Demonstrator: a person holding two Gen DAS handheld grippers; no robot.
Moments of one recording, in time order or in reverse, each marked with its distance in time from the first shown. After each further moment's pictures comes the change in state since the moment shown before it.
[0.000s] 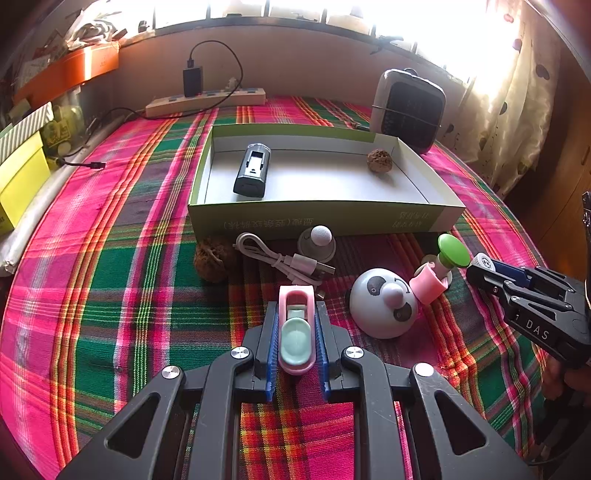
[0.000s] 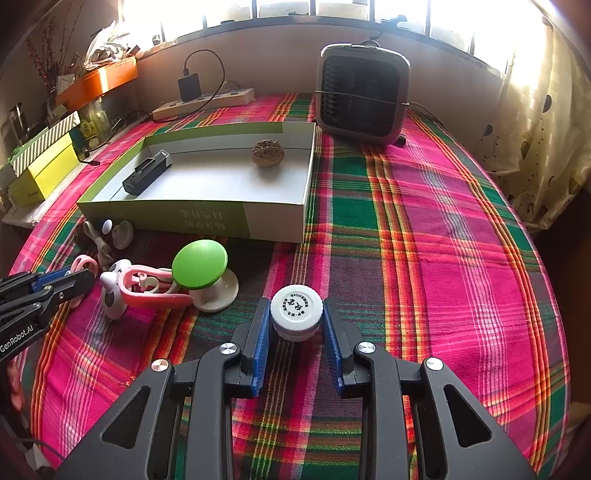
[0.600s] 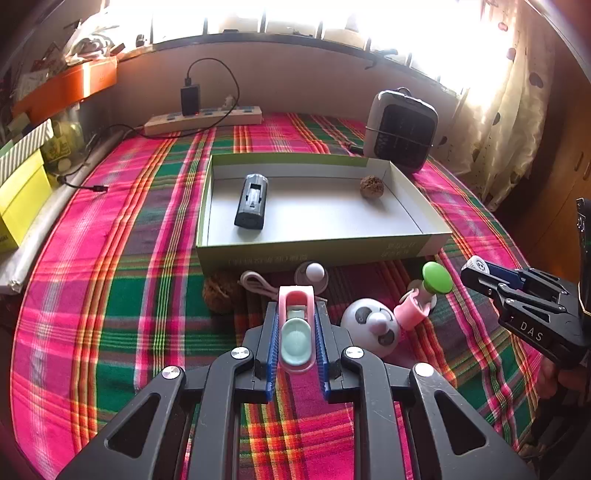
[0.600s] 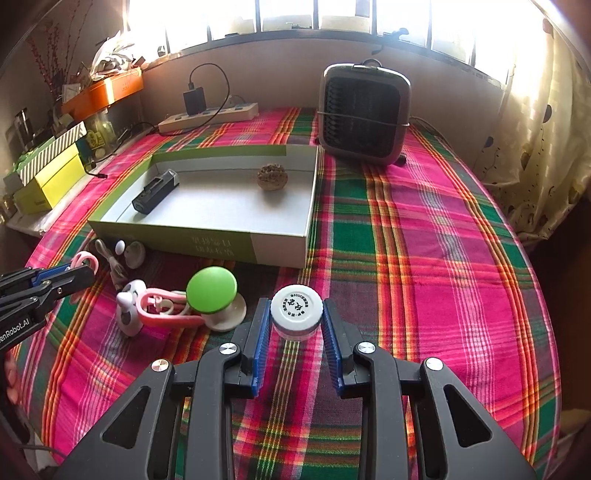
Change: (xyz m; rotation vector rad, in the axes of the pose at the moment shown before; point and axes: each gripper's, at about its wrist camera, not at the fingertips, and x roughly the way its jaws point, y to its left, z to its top) left arm -0.020 0.000 0.017 0.016 -0.042 -0.018; right arm -0.015 0.000 0.015 -0.004 -0.041 0.014
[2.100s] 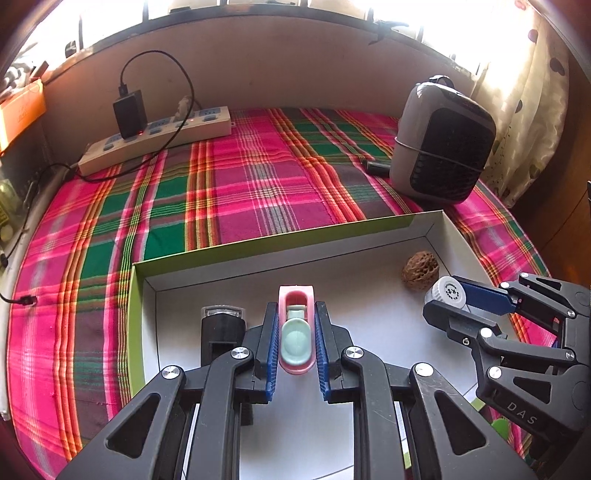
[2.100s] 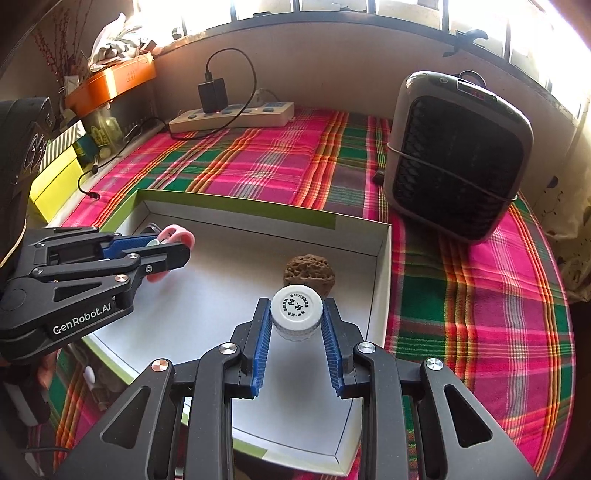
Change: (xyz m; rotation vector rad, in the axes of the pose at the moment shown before) left arm 0.122 -0.001 0.119 0.089 0.099 -0.015; right arm 0.094 0.016 0.097 -0.107 0.061 0.123
